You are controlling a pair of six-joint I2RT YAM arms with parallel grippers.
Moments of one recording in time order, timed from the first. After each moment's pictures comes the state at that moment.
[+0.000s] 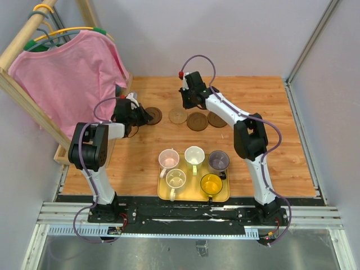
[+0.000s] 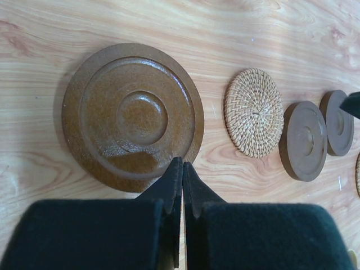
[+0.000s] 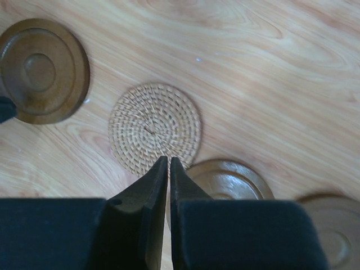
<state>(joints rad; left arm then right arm) -0.11 1.87 0.94 0.40 0.33 -0.51 0.53 2.25 1.97 -0.48 -0.05 0.12</state>
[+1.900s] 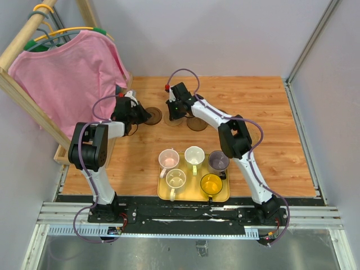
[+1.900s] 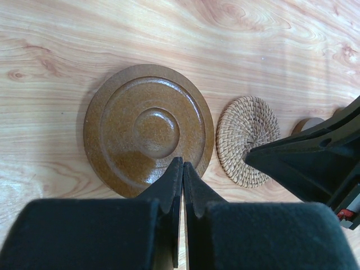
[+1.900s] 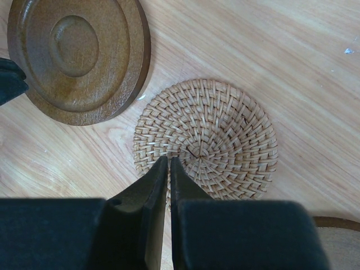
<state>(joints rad) -0.11 1.86 0.96 0.38 0.26 -0.49 0.63 2.50 2.16 -0.53 -0.19 0.18</state>
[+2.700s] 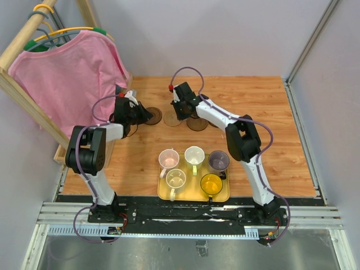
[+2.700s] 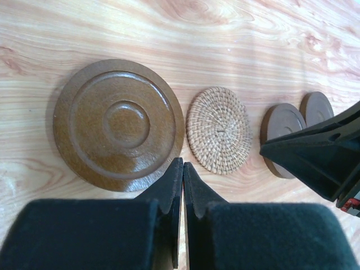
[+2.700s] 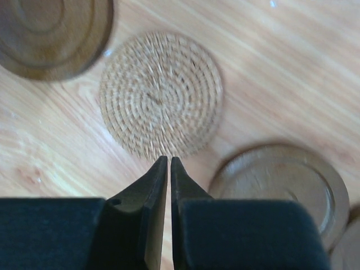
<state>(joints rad) -0.11 1.81 0.92 0.41 0.34 -0.50 0.63 2.36 2.02 -0.54 -0.05 0.11</state>
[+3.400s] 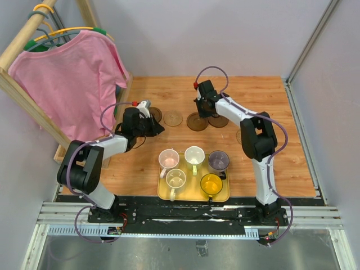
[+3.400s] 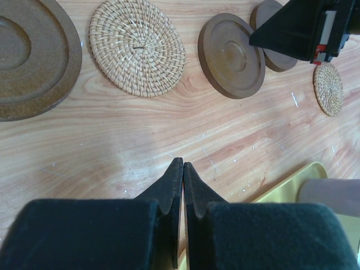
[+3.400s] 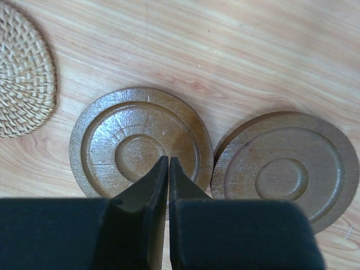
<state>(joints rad) -0.28 1.59 0.73 0.36 0.38 -0.44 0.46 2.18 1.74 -0.49 0.04 0.10</state>
